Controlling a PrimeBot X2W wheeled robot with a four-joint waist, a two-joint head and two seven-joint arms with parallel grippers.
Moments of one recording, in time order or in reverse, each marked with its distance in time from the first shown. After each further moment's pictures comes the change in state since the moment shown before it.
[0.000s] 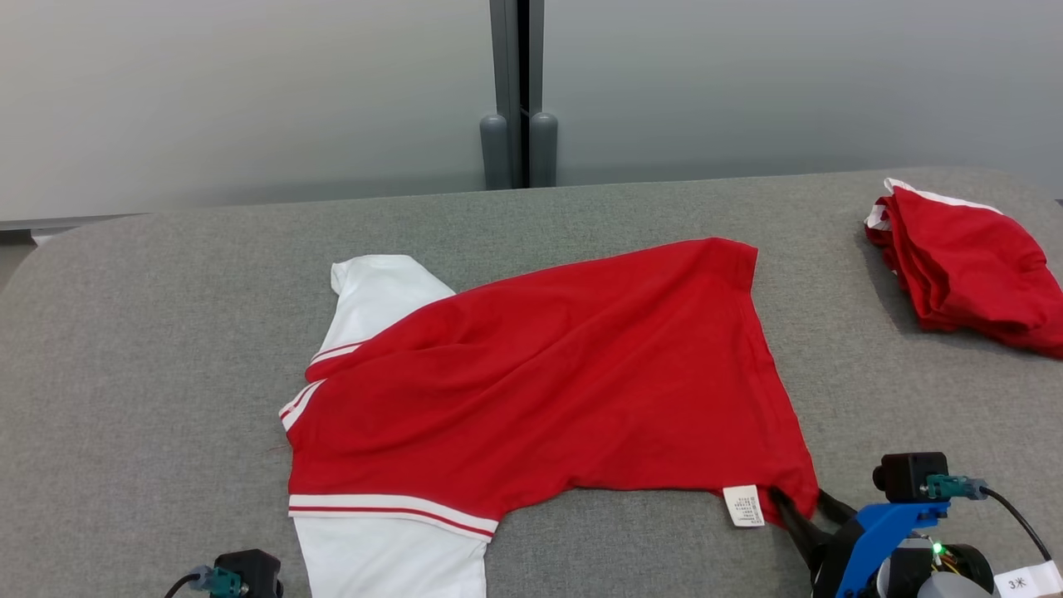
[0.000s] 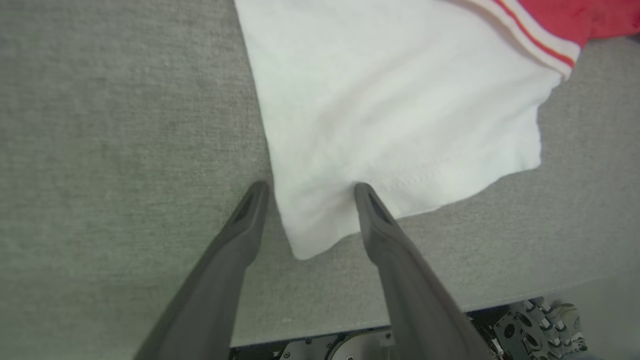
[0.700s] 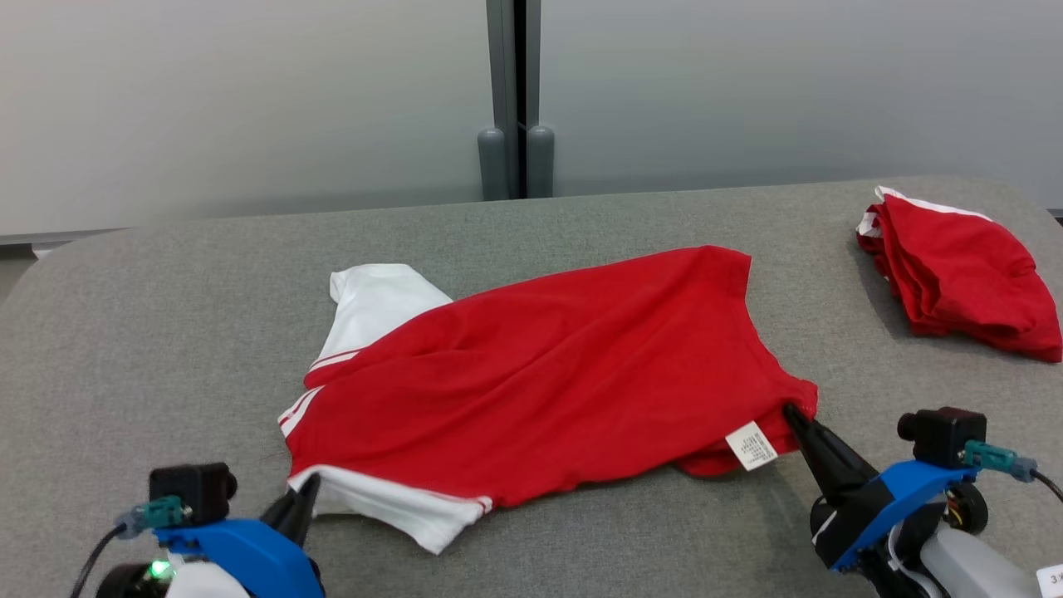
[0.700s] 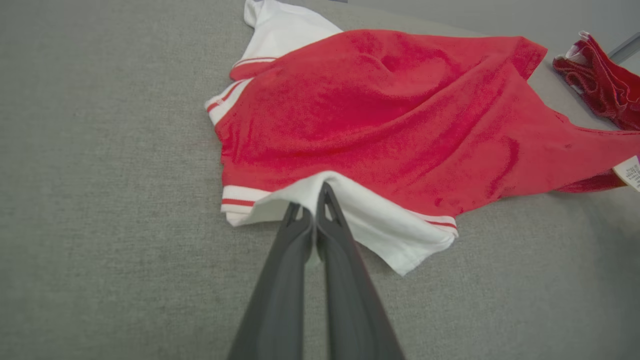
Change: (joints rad) left arm -0.089 0.035 0.019 -0.094 -0.006 -0.061 -0.246; right arm -0.038 -0.091 0.114 -0.152 0.137 0.000 -0.234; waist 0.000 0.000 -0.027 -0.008
